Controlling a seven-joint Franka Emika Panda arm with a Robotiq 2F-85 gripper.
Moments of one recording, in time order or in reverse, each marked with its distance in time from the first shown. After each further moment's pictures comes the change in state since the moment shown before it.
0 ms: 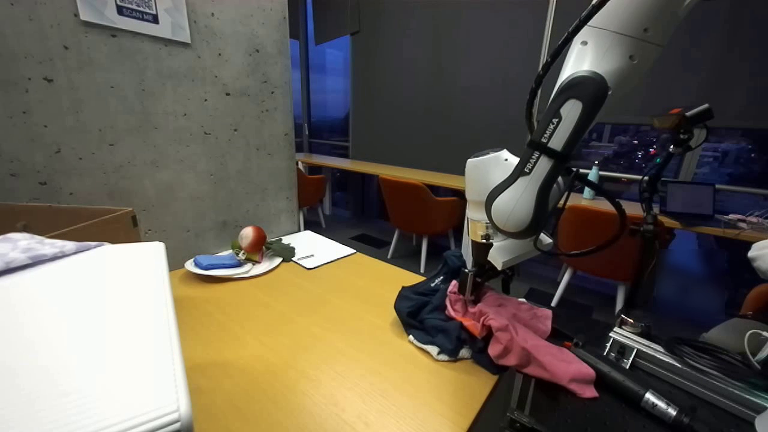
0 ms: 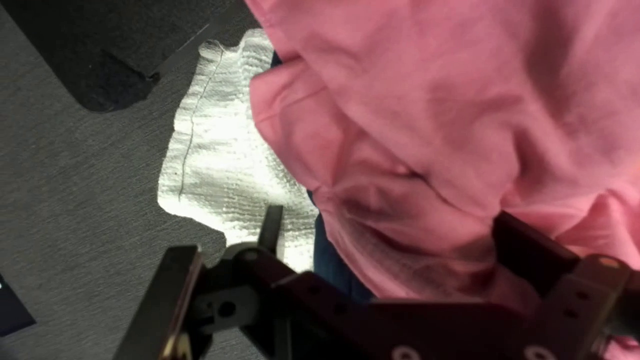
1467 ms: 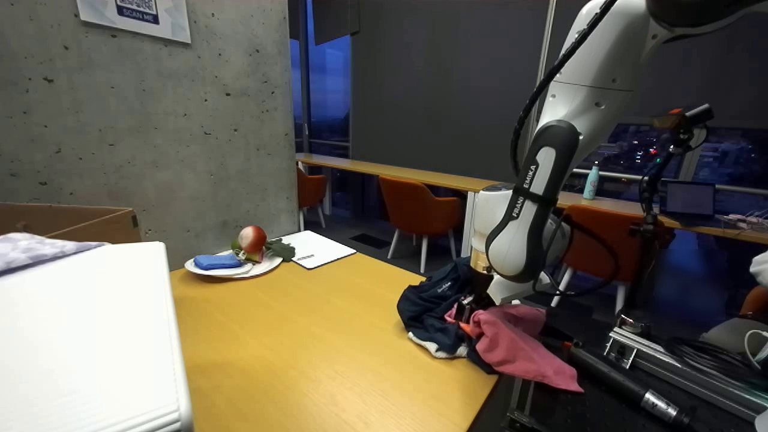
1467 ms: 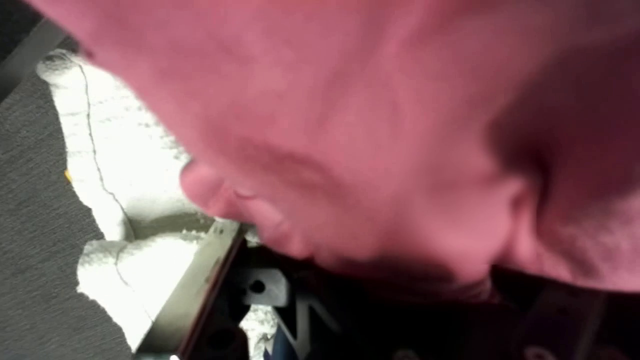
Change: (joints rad) arm -0.021 0.176 0.050 -0.016 0.198 0.308 -0.115
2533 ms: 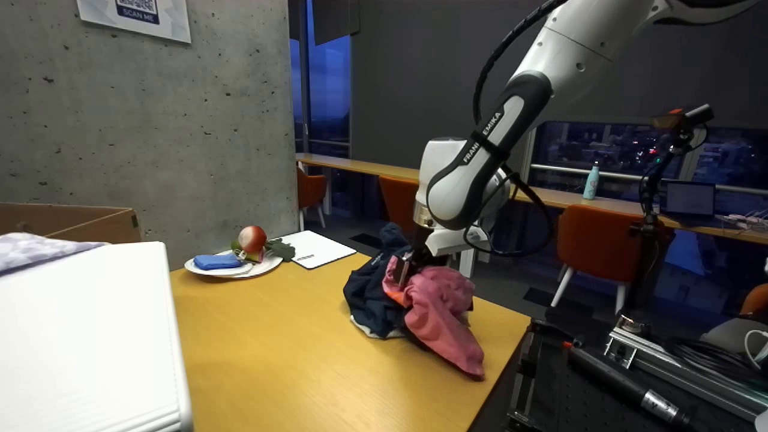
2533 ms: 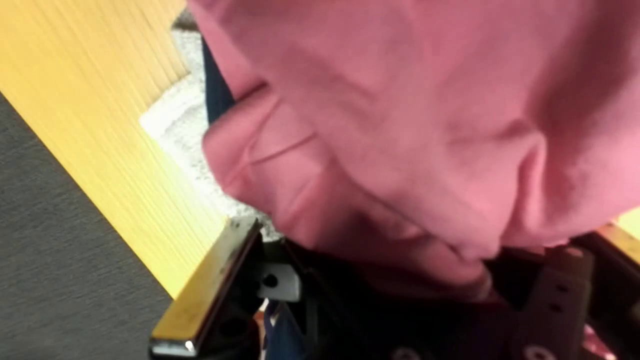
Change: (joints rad) arm 0.039 -0.047 0.063 0.294 0.009 -0.225 -0.001
